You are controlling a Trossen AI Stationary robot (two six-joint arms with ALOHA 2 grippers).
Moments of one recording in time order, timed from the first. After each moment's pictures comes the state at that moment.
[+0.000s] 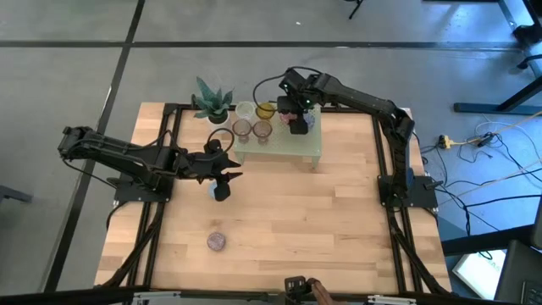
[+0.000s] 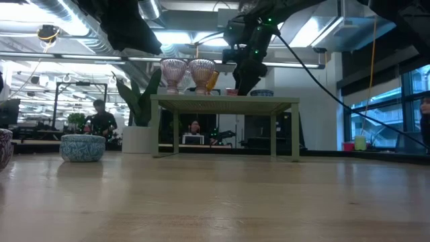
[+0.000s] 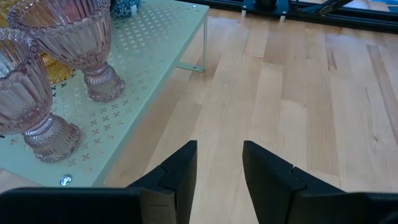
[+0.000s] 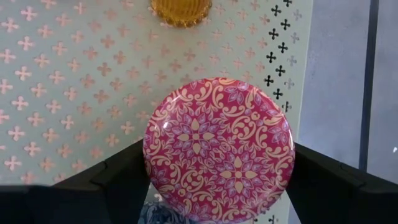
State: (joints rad) left arm -0.14 1.03 0.76 -0.31 -0.37 -0.27; right arm -0.50 2.01 1.89 -1.04 -0.01 -0.62
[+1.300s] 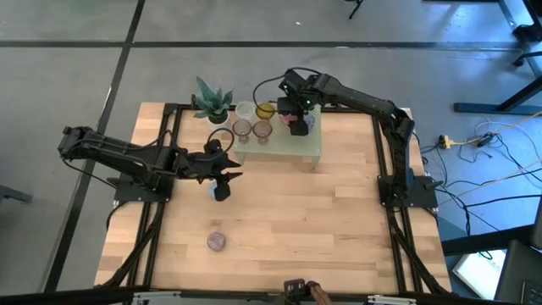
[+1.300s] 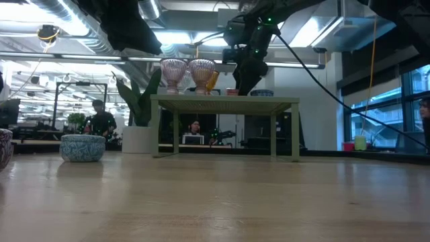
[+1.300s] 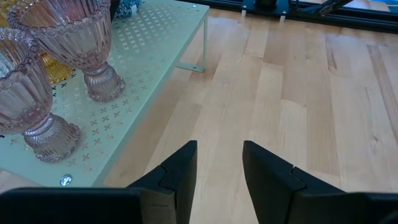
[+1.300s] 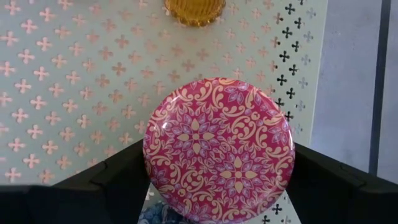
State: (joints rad) left arm -0.14 1.03 0.76 -0.31 -0.37 -0.27; right arm -0.49 2.01 1.89 -1.06 -0.03 -0.61
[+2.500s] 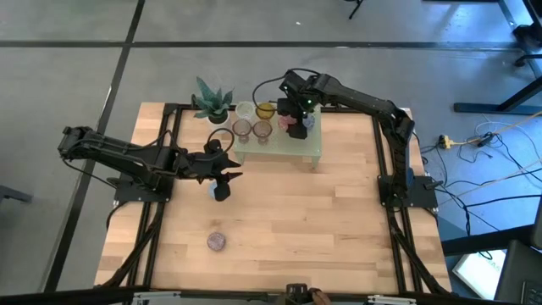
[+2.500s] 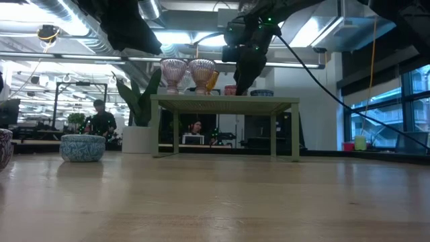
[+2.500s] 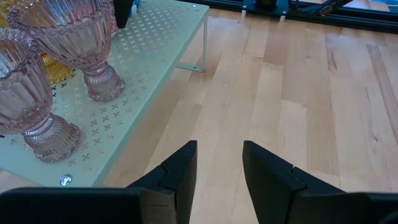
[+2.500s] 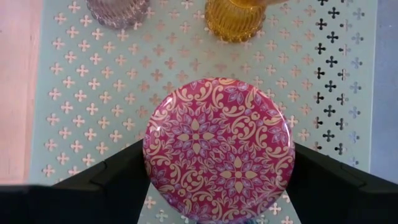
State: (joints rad) left arm -0.14 1.03 0.76 -0.31 -0.37 -0.27; right arm -0.49 2.01 1.89 -1.09 -0.18 -0.50
